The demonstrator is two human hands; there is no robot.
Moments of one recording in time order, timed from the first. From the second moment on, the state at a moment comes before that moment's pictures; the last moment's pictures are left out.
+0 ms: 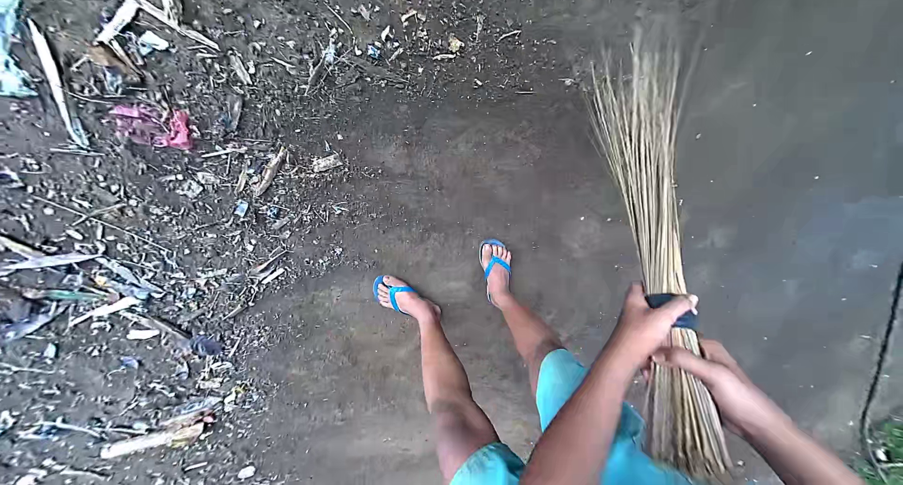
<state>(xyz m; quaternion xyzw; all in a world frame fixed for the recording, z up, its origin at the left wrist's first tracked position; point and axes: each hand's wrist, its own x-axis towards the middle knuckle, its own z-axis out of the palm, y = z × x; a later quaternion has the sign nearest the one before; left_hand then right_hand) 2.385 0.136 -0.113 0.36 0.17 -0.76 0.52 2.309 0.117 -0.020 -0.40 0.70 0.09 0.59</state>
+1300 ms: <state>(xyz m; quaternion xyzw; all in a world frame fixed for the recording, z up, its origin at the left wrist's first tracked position) 2.685 0.389 -0.143 0.51 0.16 -0.39 0.75 2.622 0.292 -0.087 -0.50 0.39 0.25 0.73</state>
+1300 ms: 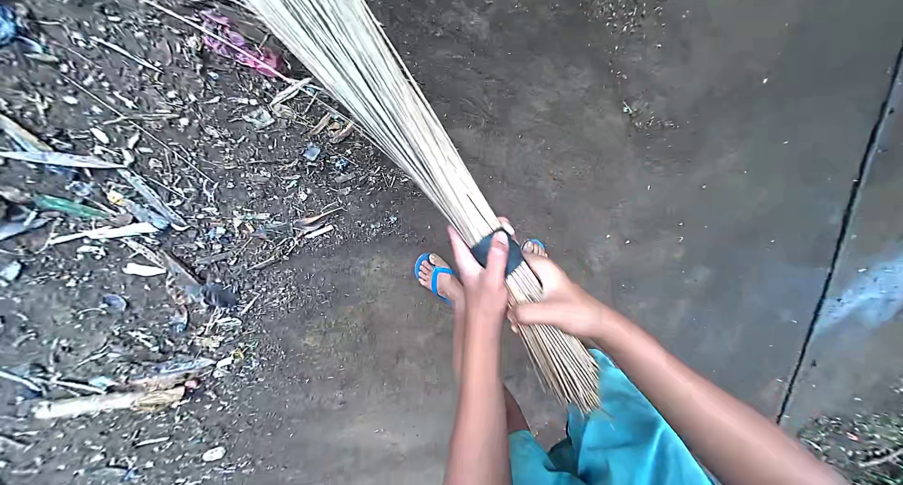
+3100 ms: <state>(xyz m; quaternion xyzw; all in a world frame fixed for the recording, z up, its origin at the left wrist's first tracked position) 2.565 0.567 0.003 0.42 0.45 -0.49 0.62 2.553 0.455 0.062 -0.41 0.48 0.42 0.66</state>
